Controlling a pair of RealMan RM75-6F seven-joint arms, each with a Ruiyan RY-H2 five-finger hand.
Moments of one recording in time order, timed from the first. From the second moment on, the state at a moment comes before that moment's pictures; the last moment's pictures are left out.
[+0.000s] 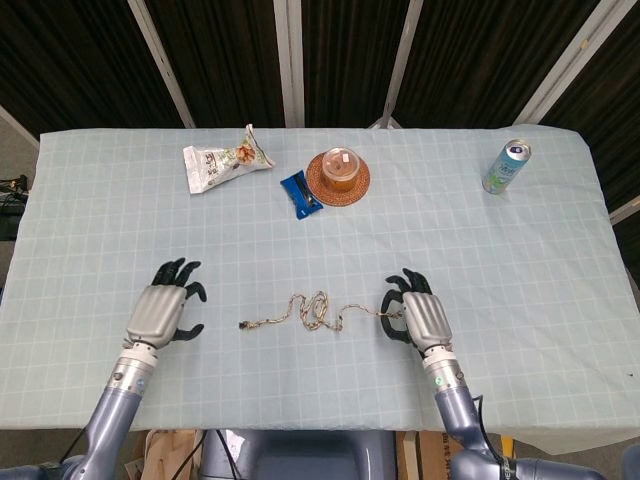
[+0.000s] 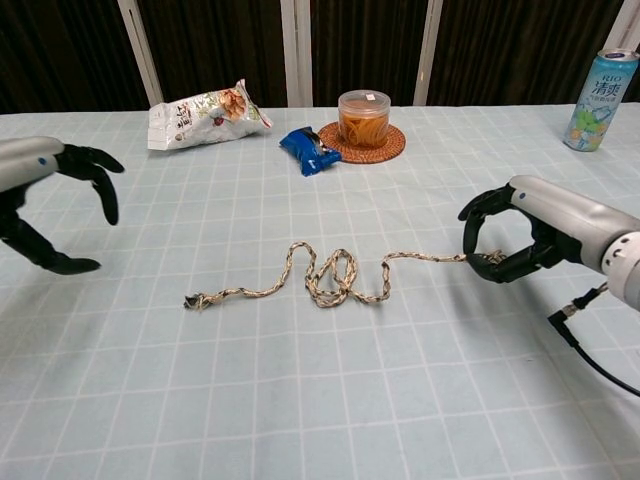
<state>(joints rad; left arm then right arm) -0.44 -1.48 -0.19 -1.89 1.05 1.21 0.67 0.48 -1.63 0.21 -1.70 -1.02 1.18 -0.34</state>
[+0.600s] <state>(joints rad) -0.56 -1.75 -0.21 -1.76 0.84 1.26 0.78 0.47 -1.60 0.21 -1.69 -1.01 1.18 -0.31</state>
